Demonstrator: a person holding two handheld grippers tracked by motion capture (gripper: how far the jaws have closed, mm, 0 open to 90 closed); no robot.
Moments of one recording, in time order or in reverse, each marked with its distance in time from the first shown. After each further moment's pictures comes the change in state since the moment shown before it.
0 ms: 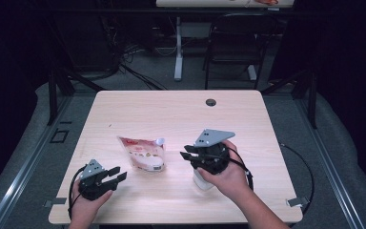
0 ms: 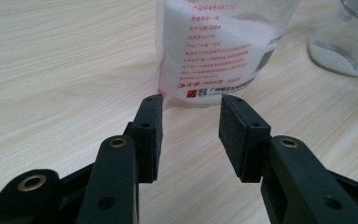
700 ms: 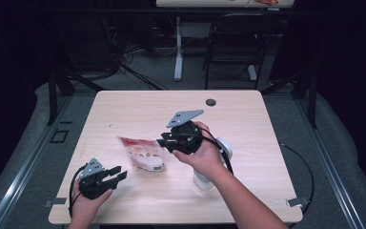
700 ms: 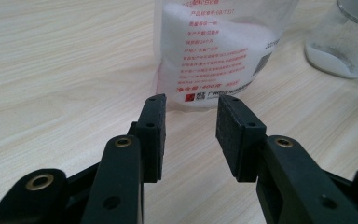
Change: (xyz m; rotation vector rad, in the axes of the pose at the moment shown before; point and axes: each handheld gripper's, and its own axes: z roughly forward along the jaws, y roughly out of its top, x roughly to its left) left arm 0.001 0.002 0.001 -0.004 -0.013 -0.002; right arm -0.005 0.050 0.057 0.022 0.104 0.000
